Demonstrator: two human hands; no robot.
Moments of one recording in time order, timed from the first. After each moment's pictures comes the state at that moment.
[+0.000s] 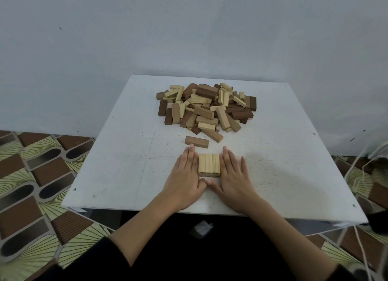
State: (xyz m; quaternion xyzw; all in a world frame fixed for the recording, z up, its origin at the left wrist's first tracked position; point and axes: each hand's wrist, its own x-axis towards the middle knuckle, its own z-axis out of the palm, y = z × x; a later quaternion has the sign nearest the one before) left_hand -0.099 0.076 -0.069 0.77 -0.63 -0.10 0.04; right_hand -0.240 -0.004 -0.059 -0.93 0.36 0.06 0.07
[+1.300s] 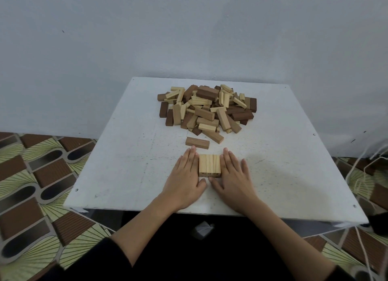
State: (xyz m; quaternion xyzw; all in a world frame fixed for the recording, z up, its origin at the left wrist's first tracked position) left_hand -0.097 0.077 -0.069 0.77 -0.63 -0.10 0.09; right_hand -0.239 -0.004 -0.061 -0.92 0.38 0.05 0.07
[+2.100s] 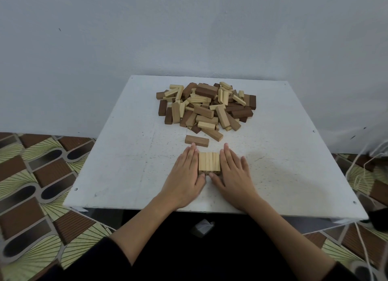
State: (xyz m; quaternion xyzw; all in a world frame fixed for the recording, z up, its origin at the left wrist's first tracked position) left_hand -0.098 0.080 -0.070 0.76 -0.62 -0.12 0.15; right_hand -0.240 -0.006 -0.063 -0.92 0.38 0.02 0.08
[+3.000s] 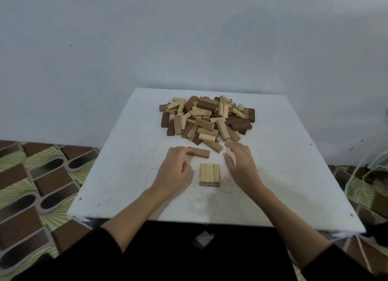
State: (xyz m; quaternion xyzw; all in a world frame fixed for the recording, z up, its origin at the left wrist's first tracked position) left_hand -0.067 0.073 -0.036 0.73 -0.56 -0.11 0.37; right_hand -0.228 -0.047 -0.036 -0.85 0.38 -0.27 0.23
